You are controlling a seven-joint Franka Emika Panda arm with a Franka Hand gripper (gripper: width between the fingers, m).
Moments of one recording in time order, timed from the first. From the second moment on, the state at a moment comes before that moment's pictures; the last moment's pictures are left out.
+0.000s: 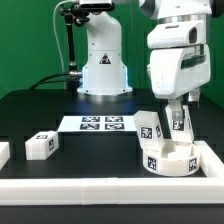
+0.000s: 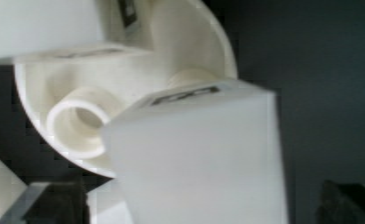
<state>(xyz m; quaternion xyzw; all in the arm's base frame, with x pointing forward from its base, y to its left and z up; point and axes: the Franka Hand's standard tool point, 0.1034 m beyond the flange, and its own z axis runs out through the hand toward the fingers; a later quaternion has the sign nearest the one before) 0.544 0.116 0.082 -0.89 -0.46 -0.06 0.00</state>
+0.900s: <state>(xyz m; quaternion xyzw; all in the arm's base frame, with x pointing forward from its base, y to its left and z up) 0.542 0.112 0.081 -0.92 -0.39 -0.05 0.01</state>
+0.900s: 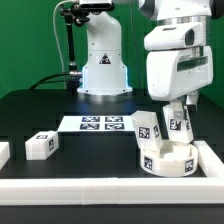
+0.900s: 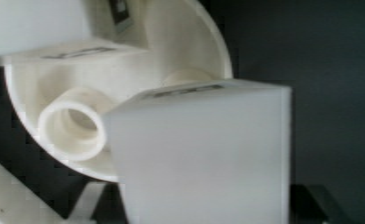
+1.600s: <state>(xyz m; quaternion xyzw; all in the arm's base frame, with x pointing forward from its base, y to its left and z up) 0.543 0.115 0.080 -1.00 -0.07 -0.05 0.03</state>
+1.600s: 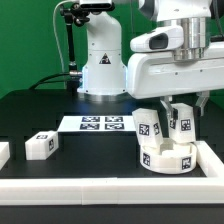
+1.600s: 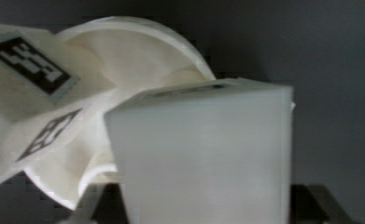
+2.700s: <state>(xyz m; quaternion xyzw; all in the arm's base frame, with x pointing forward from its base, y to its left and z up) 0.542 0.115 0.079 -0.97 0.25 -0.03 0.05</state>
